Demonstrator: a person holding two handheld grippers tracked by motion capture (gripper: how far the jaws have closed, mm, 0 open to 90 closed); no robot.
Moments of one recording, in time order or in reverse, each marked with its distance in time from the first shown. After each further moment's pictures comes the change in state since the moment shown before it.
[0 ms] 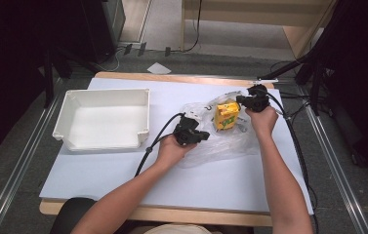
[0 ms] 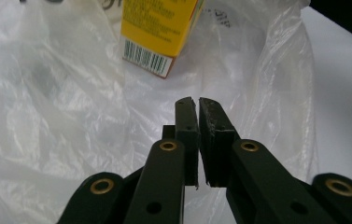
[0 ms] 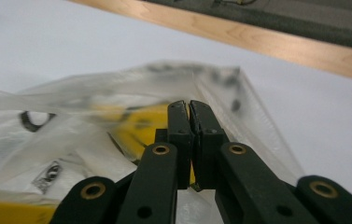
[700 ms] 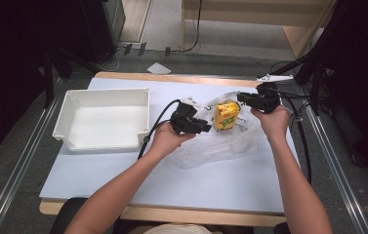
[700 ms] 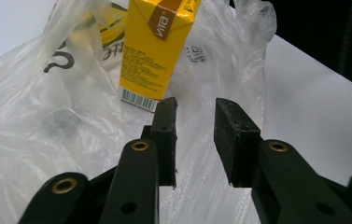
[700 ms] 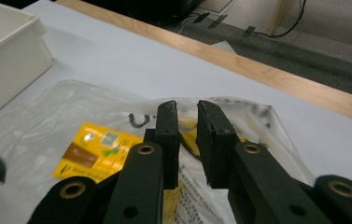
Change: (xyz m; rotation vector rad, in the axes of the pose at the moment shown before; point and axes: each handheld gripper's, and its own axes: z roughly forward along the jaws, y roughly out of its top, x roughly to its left) left arm 0.002 0.034 -0.037 -0.004 -0.047 0.044; right arm 0.031 0.014 -0.074 -0.063 0.122 -0.087
